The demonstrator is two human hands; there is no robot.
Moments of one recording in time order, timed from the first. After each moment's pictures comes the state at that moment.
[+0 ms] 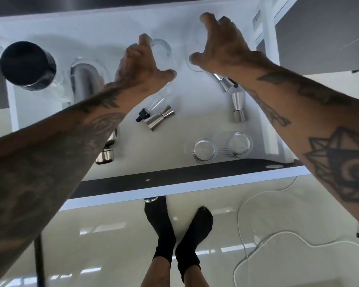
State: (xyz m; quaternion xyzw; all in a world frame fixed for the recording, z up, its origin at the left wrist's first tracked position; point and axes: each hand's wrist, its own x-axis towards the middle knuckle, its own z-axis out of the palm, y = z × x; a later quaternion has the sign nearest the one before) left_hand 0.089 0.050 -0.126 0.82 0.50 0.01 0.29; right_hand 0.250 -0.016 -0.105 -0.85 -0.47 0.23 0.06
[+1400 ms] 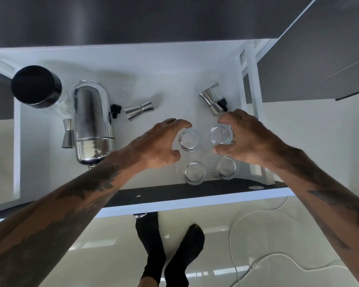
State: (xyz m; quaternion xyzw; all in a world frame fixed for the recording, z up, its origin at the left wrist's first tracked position) left_hand 0.062 -0.029 -0.130 0.83 0.31 -0.11 0.45; right_hand 0.257 -0.145 -0.086 -0.79 -0.51 0.34 0.01
